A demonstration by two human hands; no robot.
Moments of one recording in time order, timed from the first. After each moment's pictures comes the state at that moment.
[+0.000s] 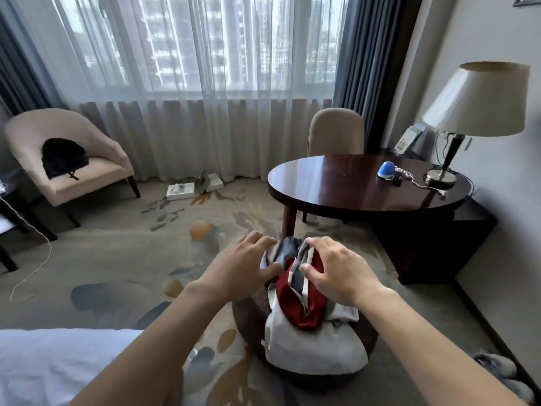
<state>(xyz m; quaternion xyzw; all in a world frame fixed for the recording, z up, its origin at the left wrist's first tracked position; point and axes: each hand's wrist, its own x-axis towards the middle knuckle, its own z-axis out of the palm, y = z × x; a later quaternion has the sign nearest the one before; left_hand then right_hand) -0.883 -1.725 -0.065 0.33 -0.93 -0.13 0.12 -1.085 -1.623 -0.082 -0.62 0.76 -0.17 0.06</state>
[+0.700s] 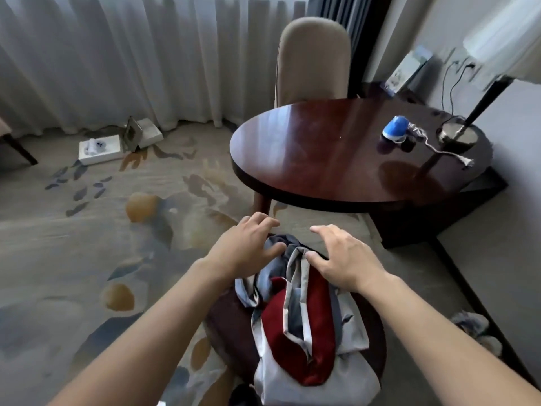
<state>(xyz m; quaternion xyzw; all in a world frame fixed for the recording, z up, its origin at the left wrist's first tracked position) -1.091 -2.096 -0.205 0.27 -0.94 -0.22 0.04 -1.260 -1.943 -0.200 -0.52 0.84 -0.09 0.14</state>
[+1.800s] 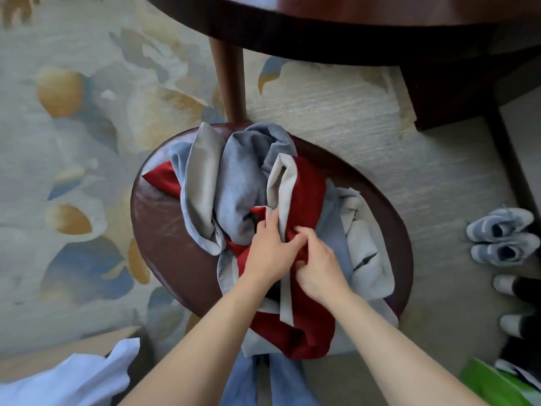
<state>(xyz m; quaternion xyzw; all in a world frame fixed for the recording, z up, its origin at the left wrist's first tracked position) -1.204 -2.009 -0.565 0.50 -0.67 -0.55 -0.05 -1.276 -1.904 -0.566 -0.27 0.84 -0.22 0.42</state>
